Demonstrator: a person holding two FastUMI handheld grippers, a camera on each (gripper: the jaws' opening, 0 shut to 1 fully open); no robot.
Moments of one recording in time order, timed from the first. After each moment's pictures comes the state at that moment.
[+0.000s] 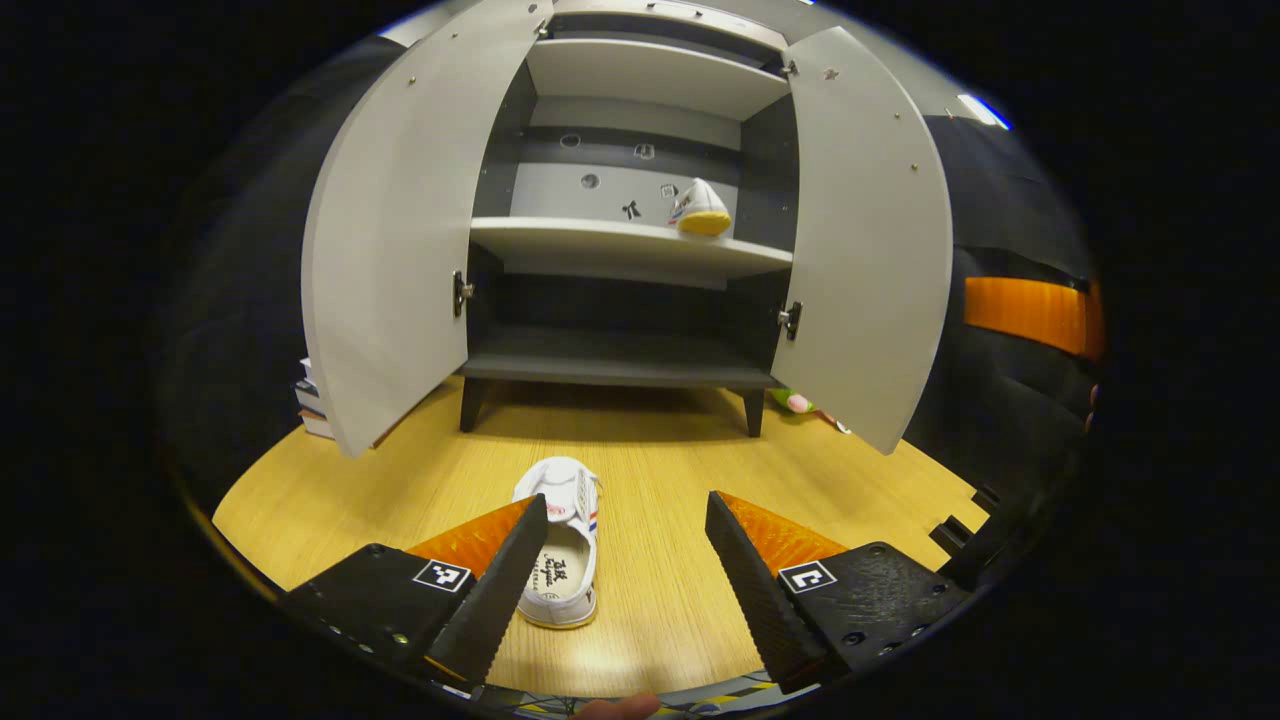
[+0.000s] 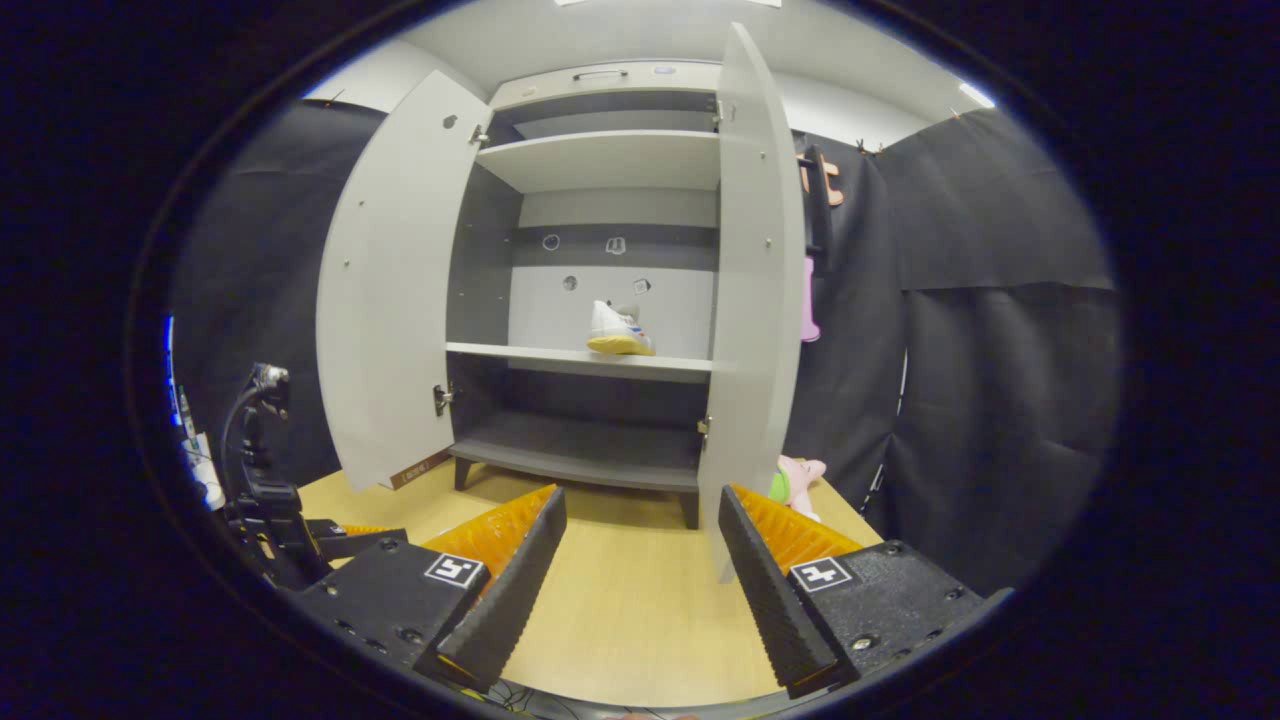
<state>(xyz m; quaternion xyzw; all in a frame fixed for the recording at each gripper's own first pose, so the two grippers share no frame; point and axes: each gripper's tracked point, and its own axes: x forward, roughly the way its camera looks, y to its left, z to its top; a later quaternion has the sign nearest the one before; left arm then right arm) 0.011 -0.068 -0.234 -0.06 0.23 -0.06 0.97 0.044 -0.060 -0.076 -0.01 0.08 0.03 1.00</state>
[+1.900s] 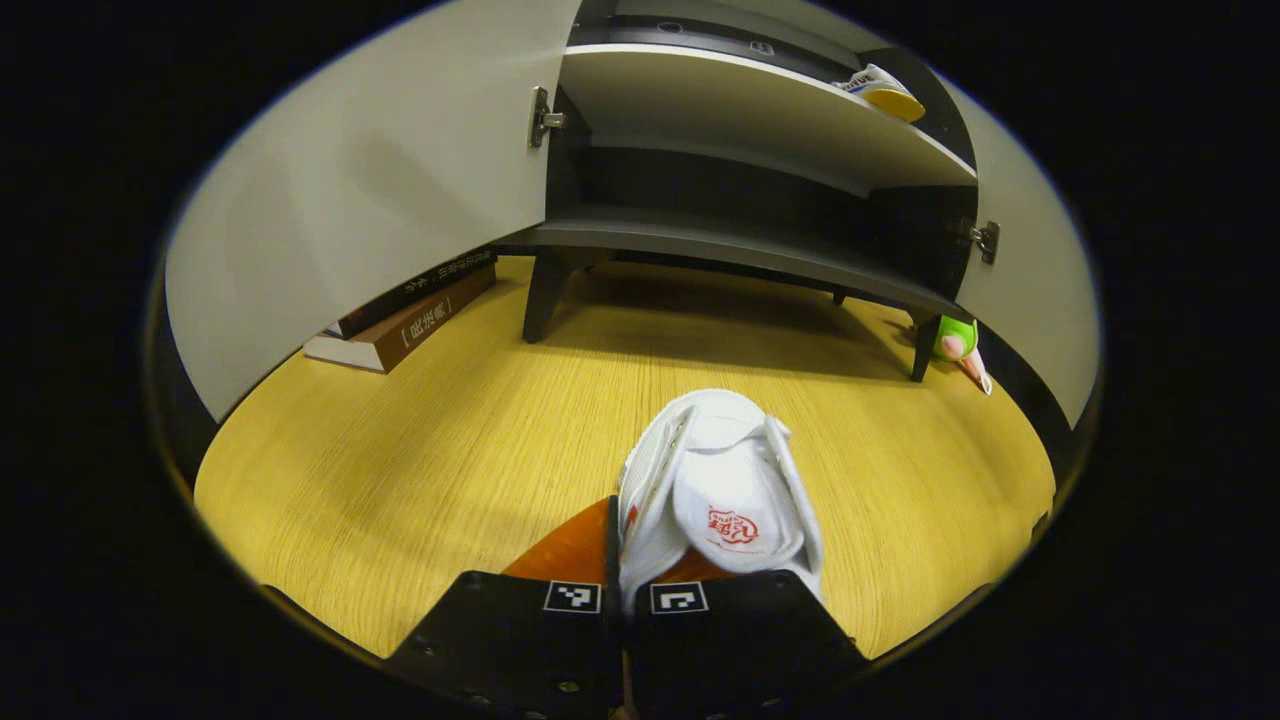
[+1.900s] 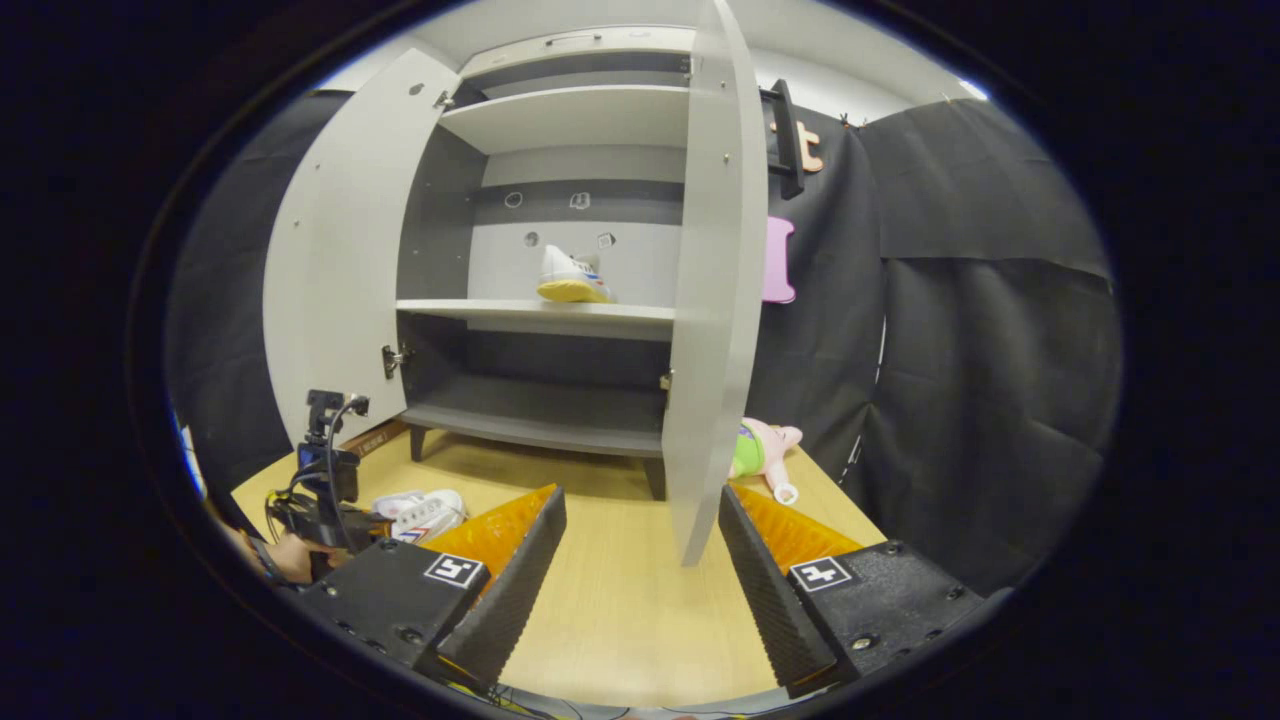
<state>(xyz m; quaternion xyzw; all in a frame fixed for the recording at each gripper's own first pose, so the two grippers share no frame) 0.100 0.026 -0.360 -0.06 0.34 0.03 0.94 0.072 -0.078 -0.123 -0.02 0.13 0.01 0.99</state>
